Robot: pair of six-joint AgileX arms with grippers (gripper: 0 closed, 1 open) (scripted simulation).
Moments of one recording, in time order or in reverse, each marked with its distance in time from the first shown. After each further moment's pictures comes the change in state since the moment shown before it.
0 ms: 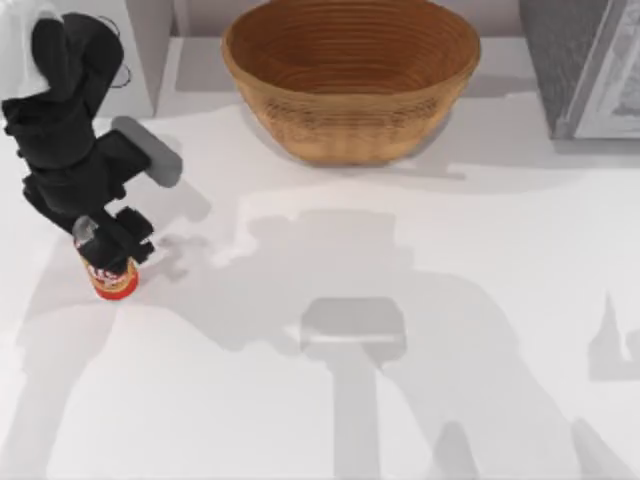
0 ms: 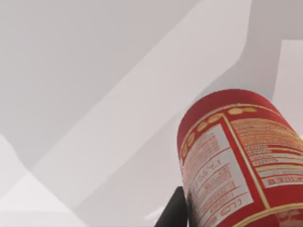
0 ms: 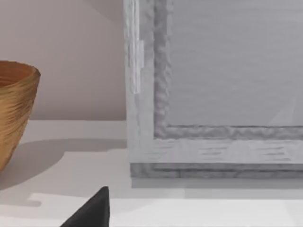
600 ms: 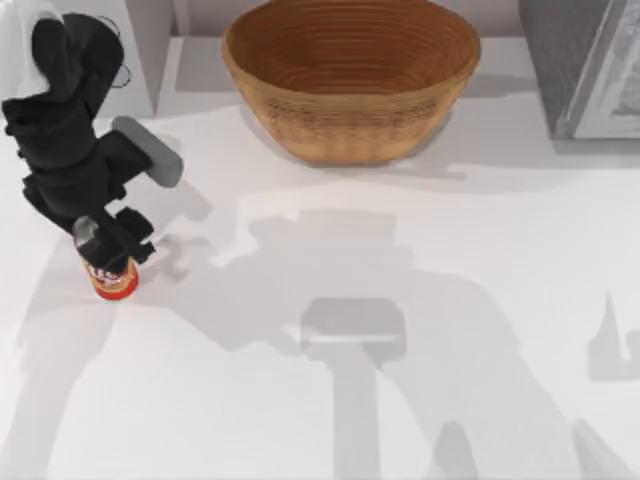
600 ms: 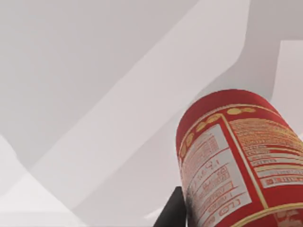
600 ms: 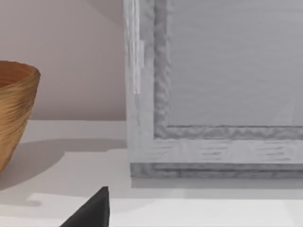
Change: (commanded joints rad) left arm 0.000 0.000 0.000 0.000 0.000 0.000; right arm 0.000 0.000 0.000 0.000 0.000 0.000
